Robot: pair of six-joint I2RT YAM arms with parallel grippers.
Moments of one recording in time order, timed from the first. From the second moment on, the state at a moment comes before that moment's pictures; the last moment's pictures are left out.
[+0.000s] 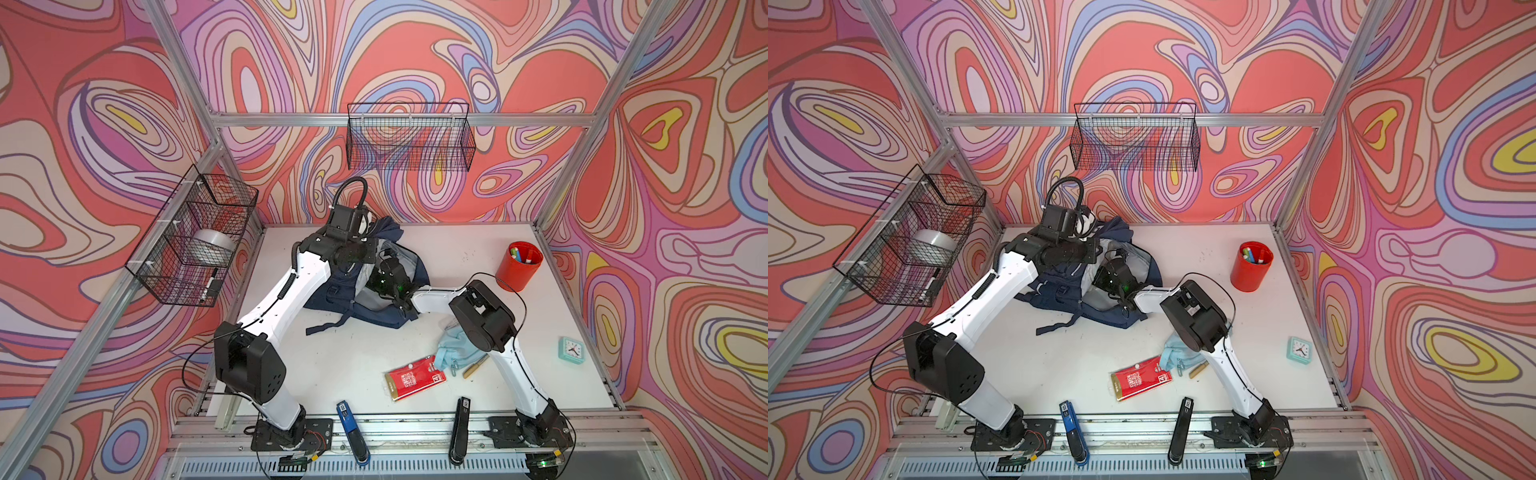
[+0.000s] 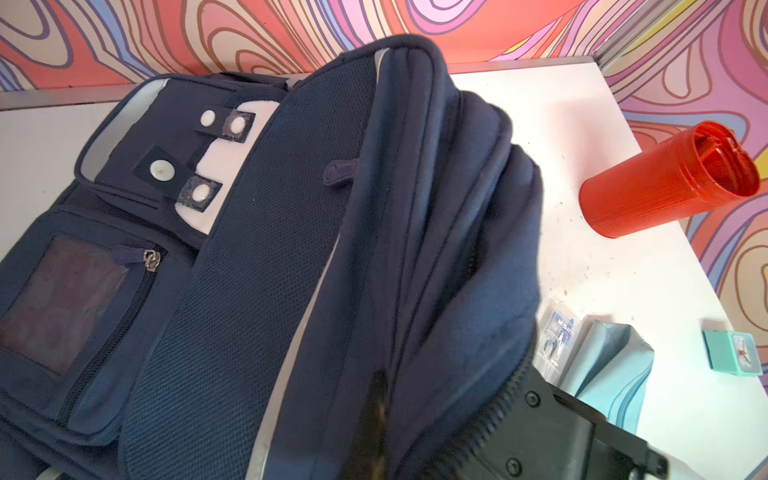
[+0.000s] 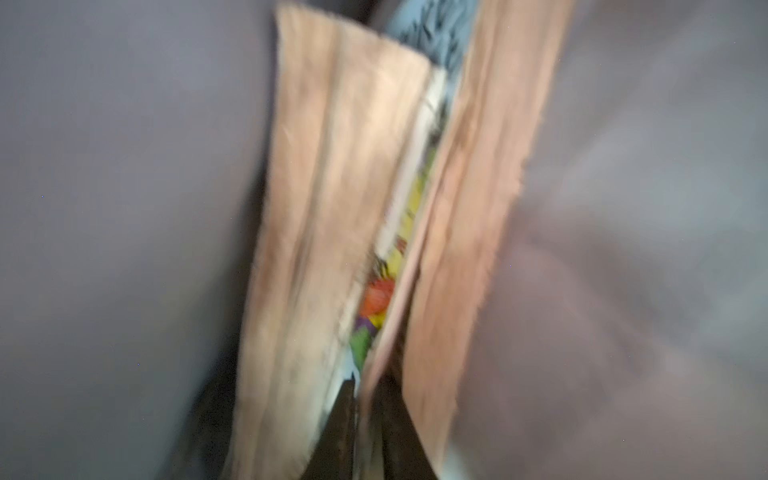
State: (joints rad) left arm -0.42 1.63 1.60 -0.73 0.09 -0.27; right arm 0.73 2.34 1.54 0.43 -0.12 1.02
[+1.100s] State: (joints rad) left arm -0.42 1.58 1.41 -0.61 0.15 -0.28; right arm 0.67 1.68 1.18 -0.10 -0.08 0.45
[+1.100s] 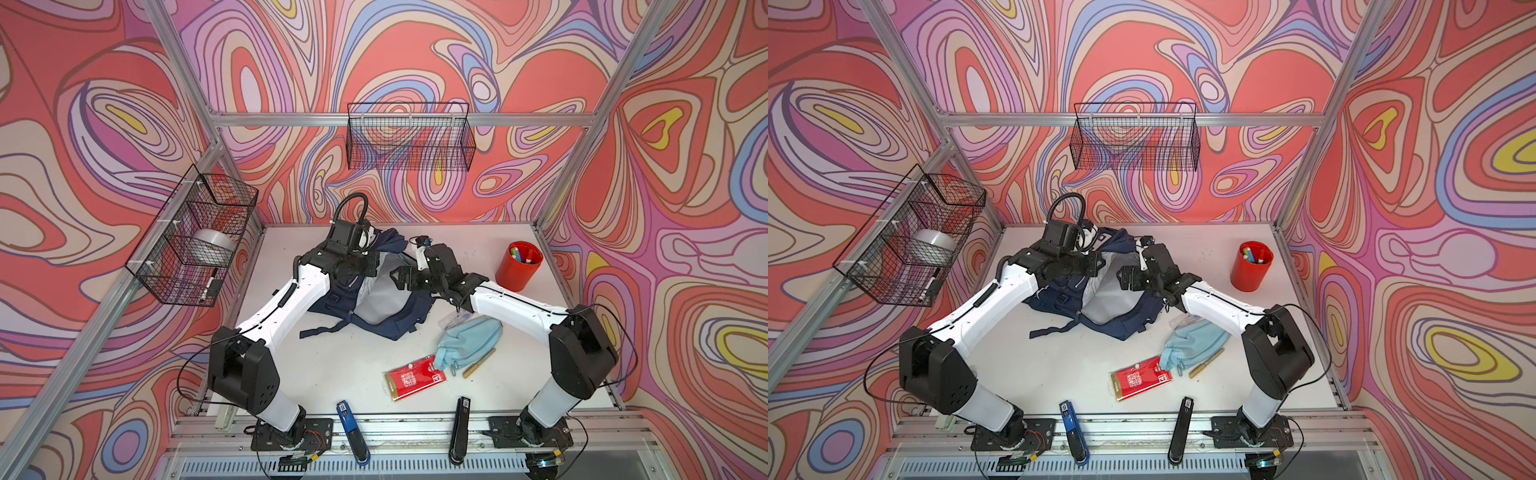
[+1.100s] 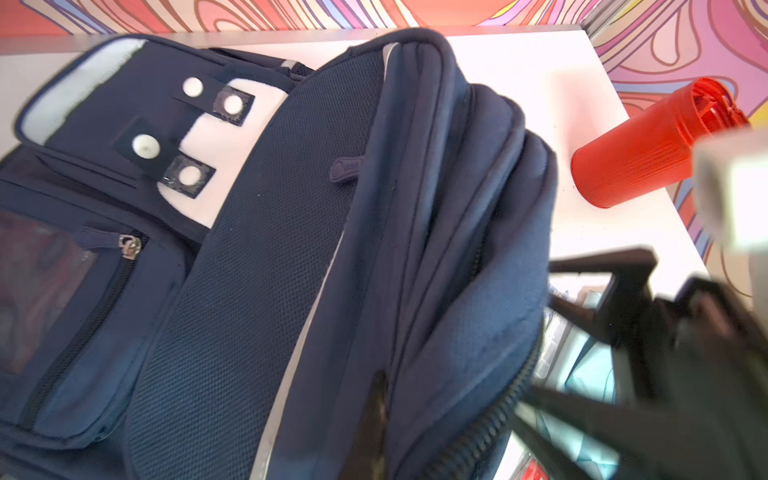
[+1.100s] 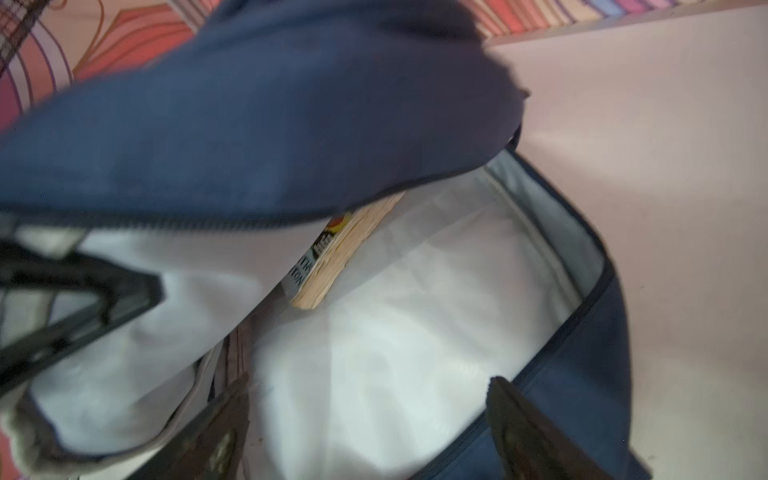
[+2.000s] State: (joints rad) left arm -0.42 1.63 1.41 -0.57 0.19 -0.36; right arm 1.12 1.88 1.24 -0.07 0.35 0.44
